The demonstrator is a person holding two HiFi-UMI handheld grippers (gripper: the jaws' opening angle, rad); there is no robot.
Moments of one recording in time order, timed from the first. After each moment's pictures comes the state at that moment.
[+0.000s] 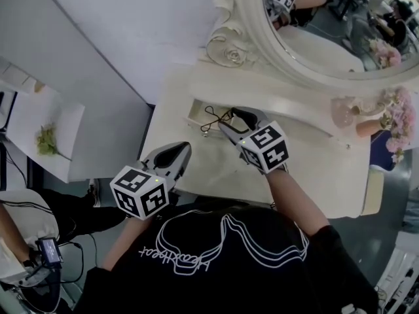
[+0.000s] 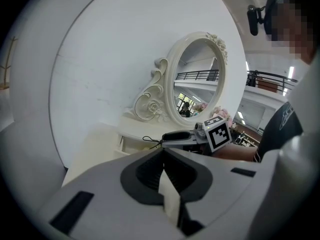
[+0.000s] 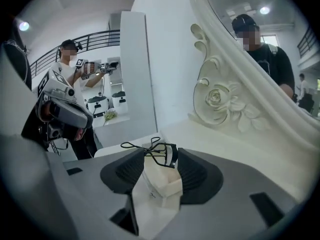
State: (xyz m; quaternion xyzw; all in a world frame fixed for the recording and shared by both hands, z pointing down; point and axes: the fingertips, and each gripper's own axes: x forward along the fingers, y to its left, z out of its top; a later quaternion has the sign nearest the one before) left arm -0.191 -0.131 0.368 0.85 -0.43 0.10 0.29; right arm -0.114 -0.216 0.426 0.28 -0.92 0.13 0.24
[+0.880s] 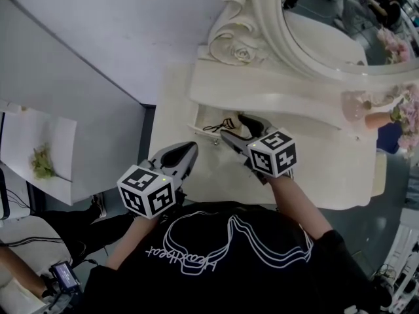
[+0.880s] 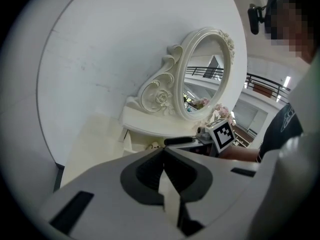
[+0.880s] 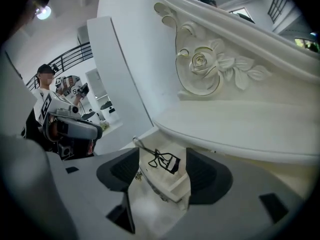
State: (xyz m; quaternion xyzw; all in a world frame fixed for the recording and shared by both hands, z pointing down) left arm -0.211 -0.175 0.415 0.86 -0.37 0.11 0.32; right arm -0.130 -0.227 0.474 0.32 -0.89 0.27 0.20
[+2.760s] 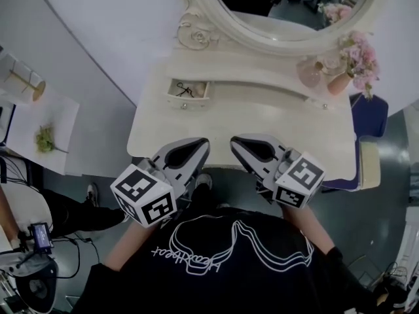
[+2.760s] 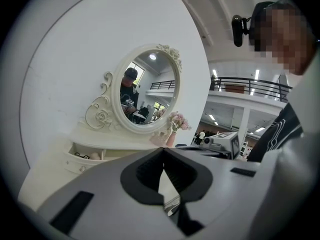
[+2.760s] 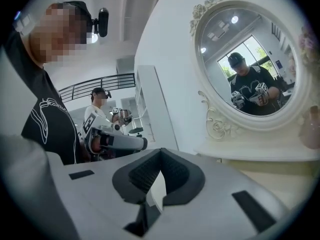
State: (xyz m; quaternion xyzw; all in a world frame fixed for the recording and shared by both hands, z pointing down) left arm -0.073 -0.001 0.288 0.92 -0.32 0.03 0.21; right arm -0.027 0.003 0.304 0.25 -0.96 0.14 0.02
